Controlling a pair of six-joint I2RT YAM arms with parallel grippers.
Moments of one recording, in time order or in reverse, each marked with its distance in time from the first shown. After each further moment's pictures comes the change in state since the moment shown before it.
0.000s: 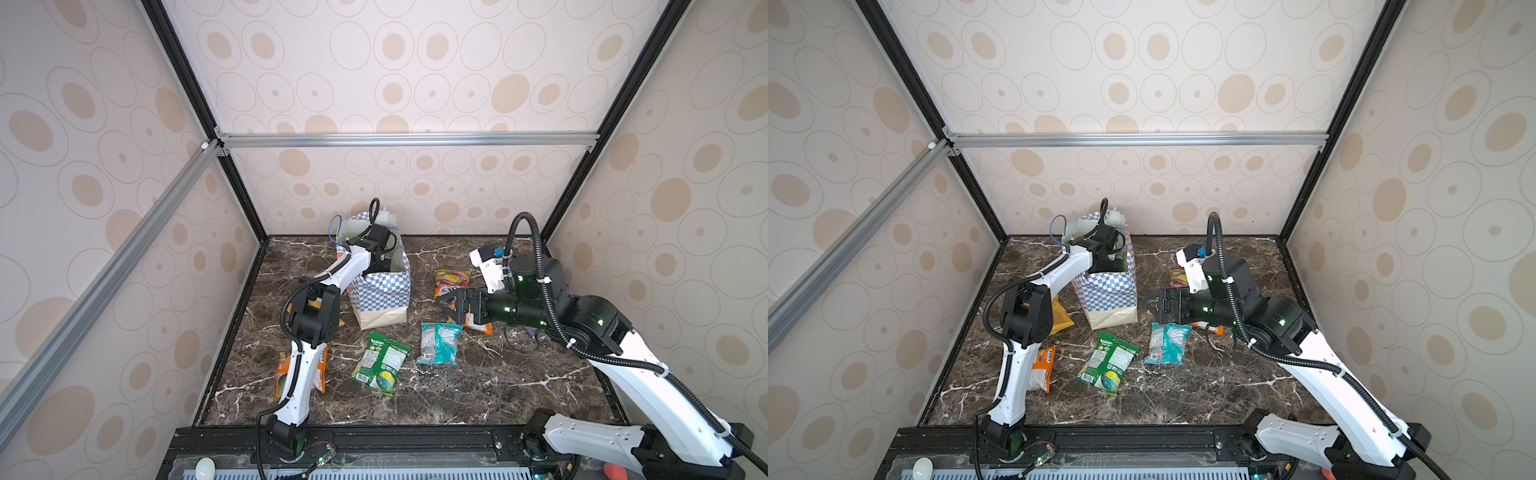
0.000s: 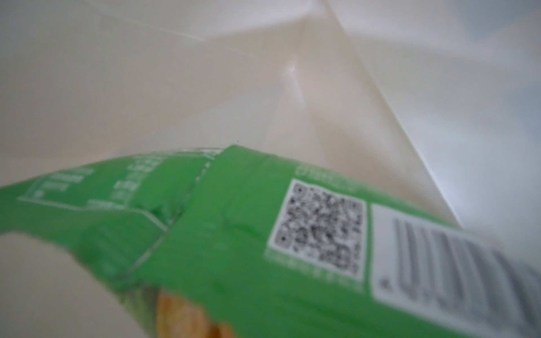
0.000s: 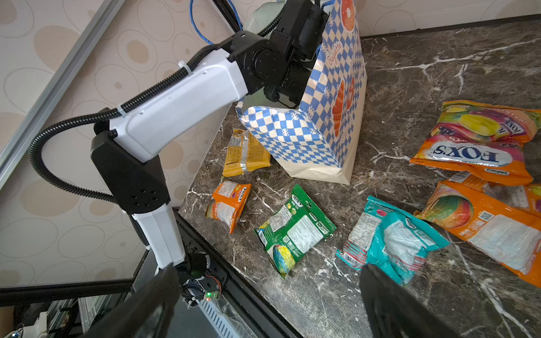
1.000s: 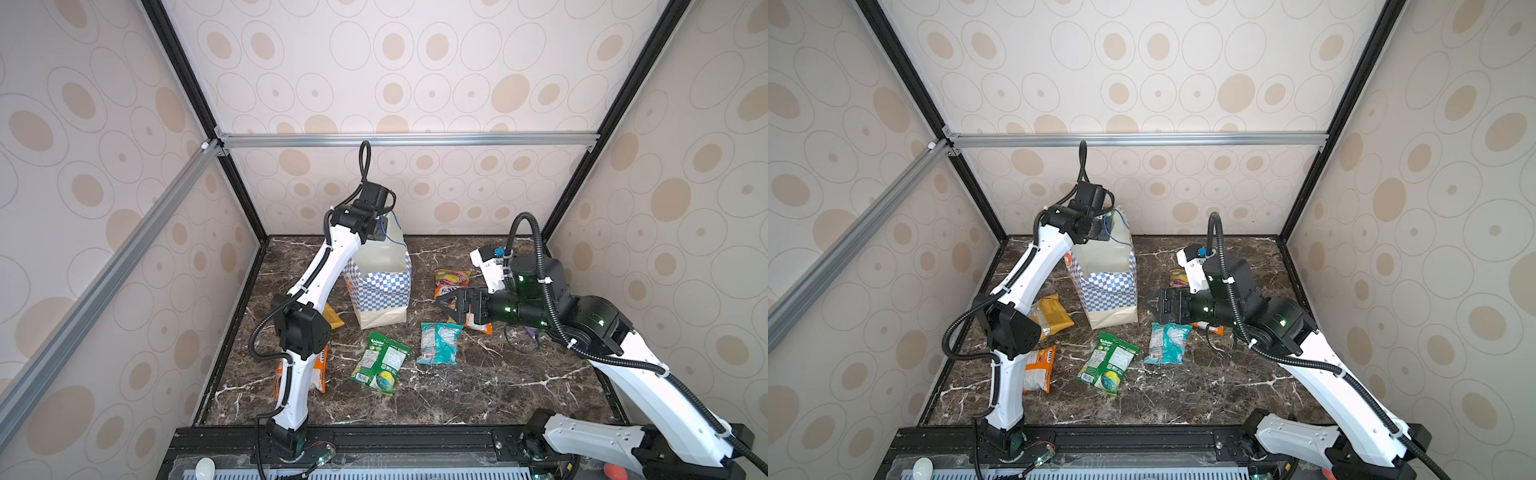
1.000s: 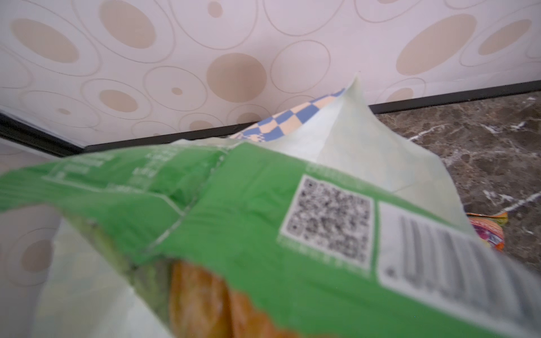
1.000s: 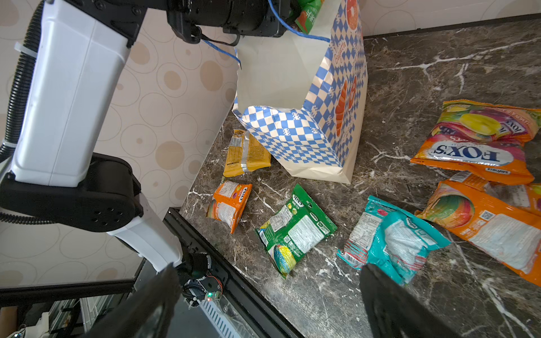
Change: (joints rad) left arm -0.035 -0.172 0.343 -0.190 -0.271 0.007; right arm 0.000 0.000 0.000 0.000 -0.001 0.005
